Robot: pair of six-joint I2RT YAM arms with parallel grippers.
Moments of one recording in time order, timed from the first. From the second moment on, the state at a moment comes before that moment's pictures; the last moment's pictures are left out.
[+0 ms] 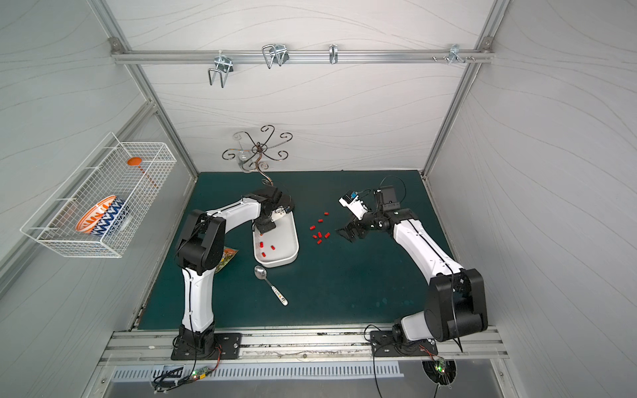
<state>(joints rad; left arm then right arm) -0.35 2.13 1.53 -0.73 -0.35 0.70 0.27 1.42 1.08 -0.54 -0.65 -0.51</state>
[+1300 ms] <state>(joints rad) -0.53 1.92 1.72 -0.87 0.14 0.47 0.19 1.41 1.08 -0.53 -0.64 -0.46</state>
